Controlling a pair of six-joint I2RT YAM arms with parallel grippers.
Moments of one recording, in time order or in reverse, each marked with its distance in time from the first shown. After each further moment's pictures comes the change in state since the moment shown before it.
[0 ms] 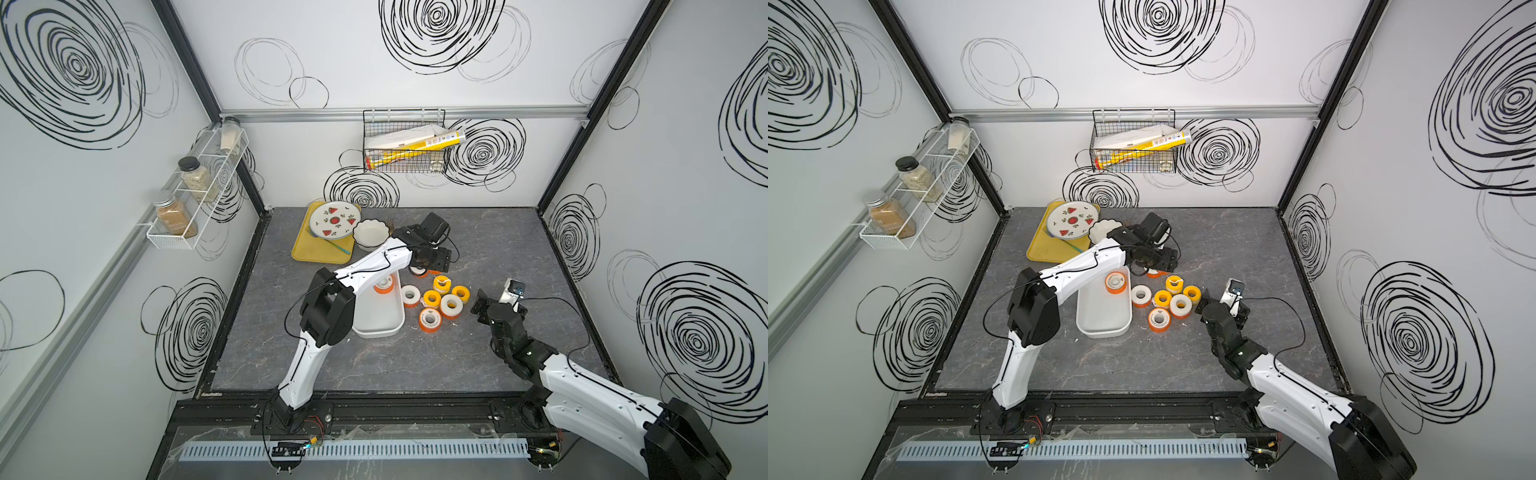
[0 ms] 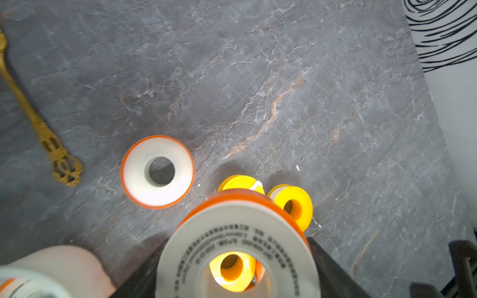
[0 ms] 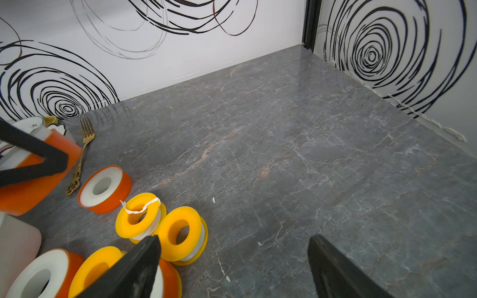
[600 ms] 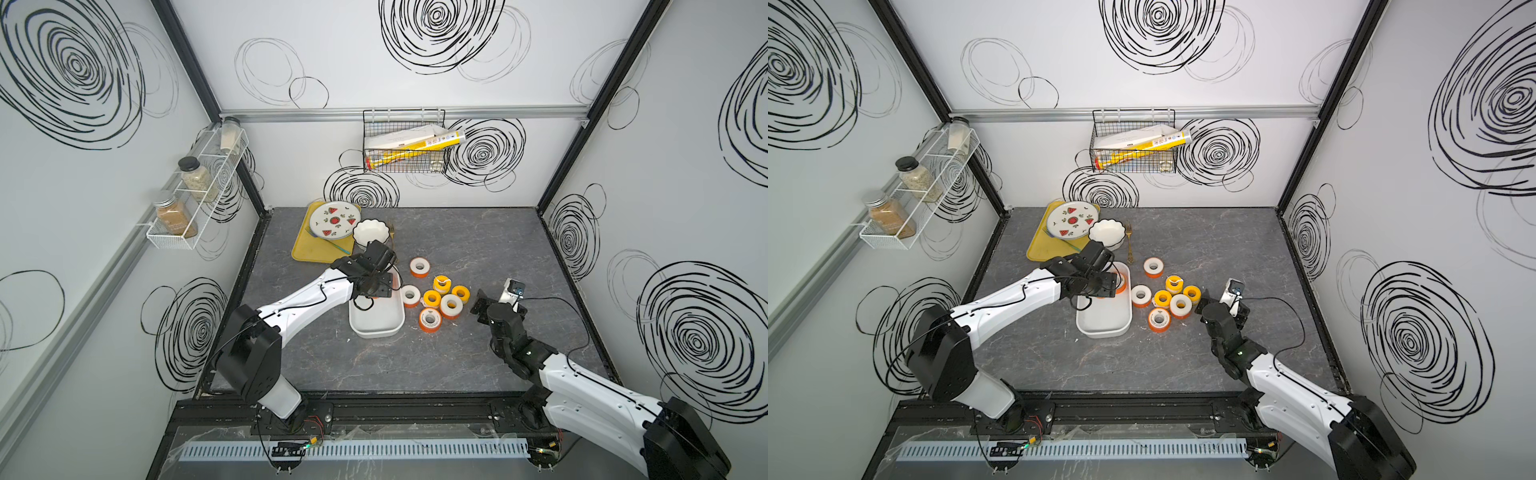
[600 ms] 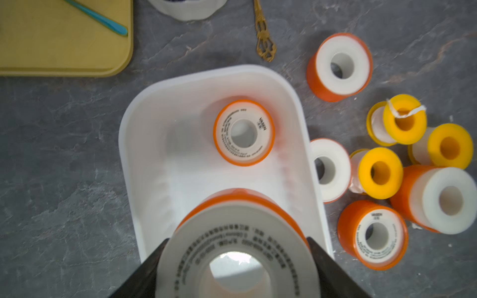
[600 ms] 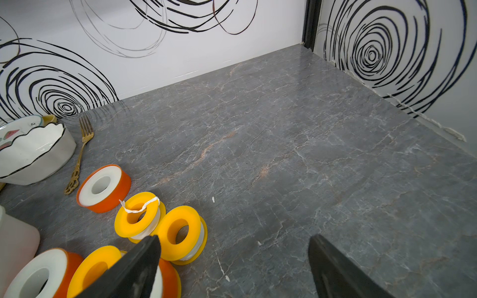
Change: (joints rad) left arm 0.112 -0.579 -0.778 0.063 -0.226 -0.093; right arm 0.000 0.005 0.000 0.000 0.000 0.000
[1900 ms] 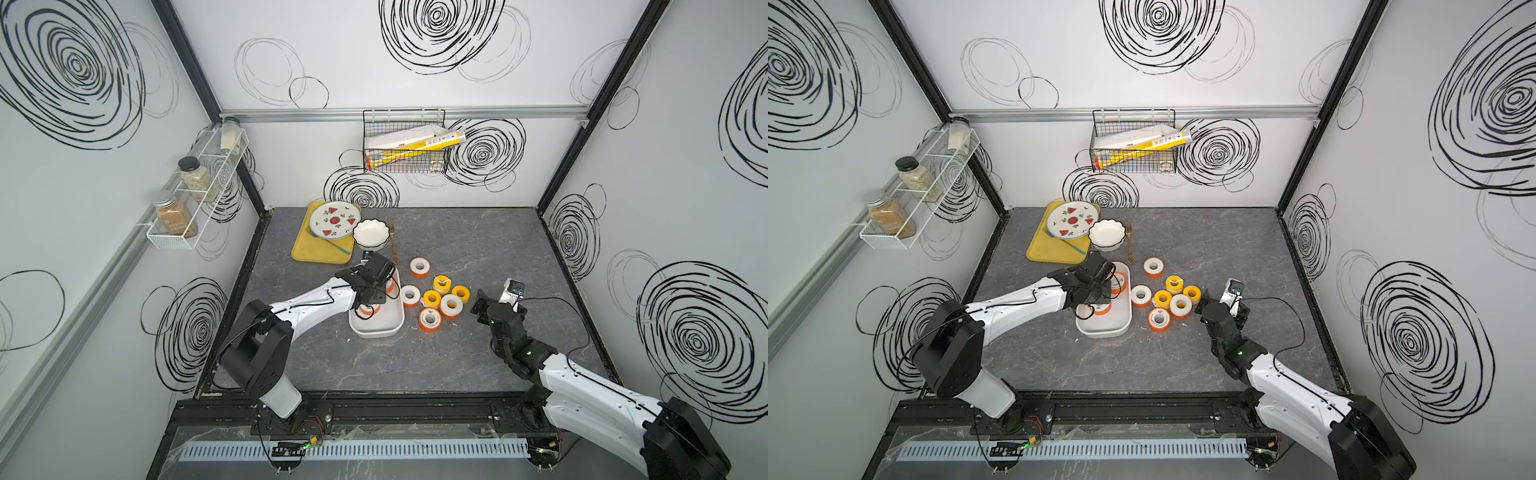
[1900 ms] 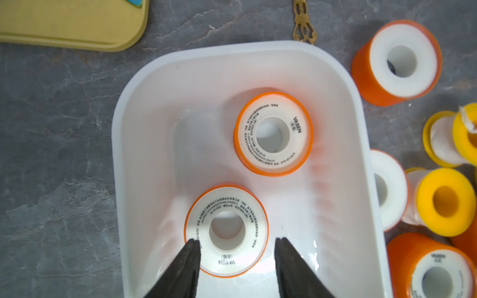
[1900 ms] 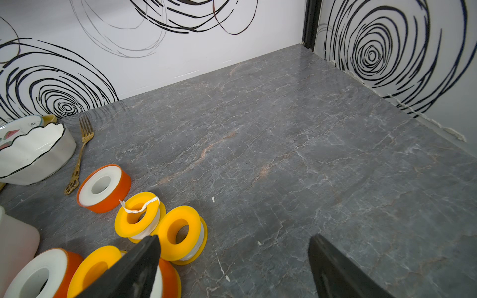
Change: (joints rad) left arm -0.009 0.047 -0.105 0.158 -0.068 -0.053; right arm 0.000 0.000 0.000 0.000 0.000 0.000
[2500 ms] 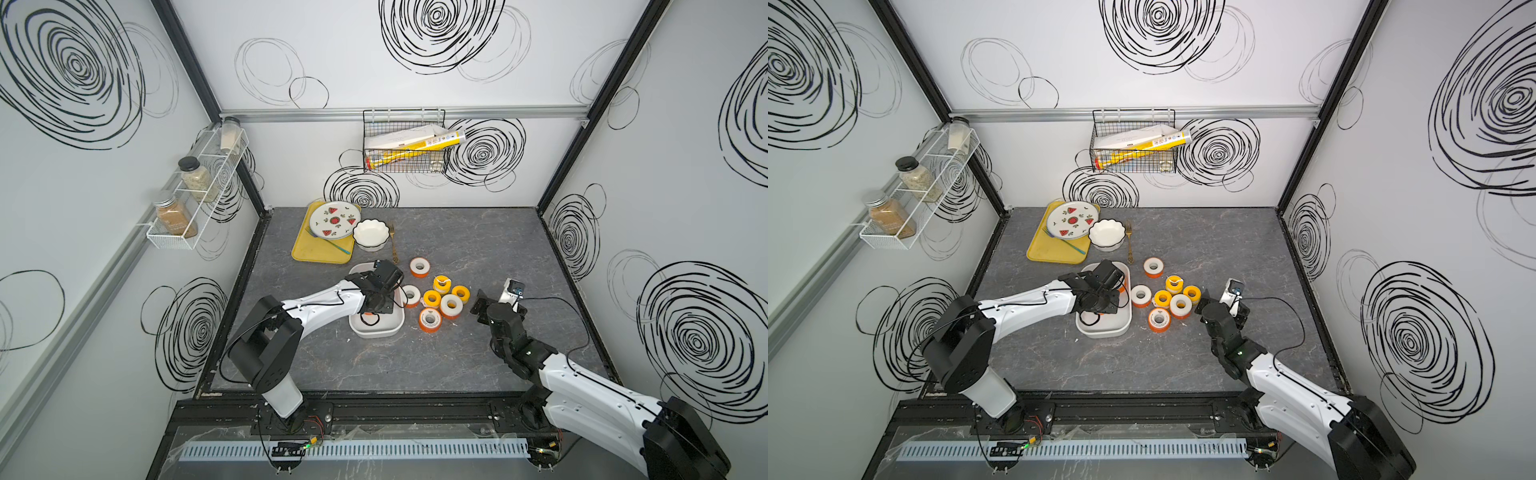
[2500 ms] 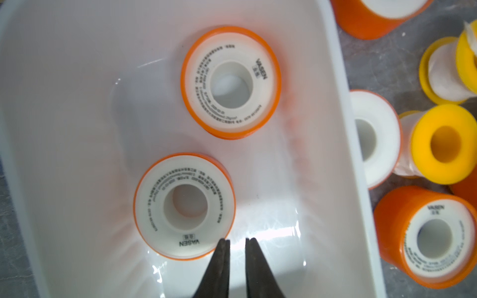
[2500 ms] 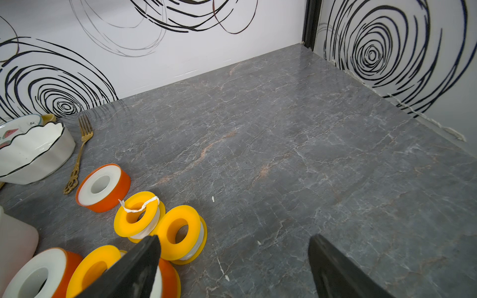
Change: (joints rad) left arm -0.073 0.047 0.002 -0.030 0.079 0.024; right arm 0.000 0.004 0.000 0.000 0.000 0.000
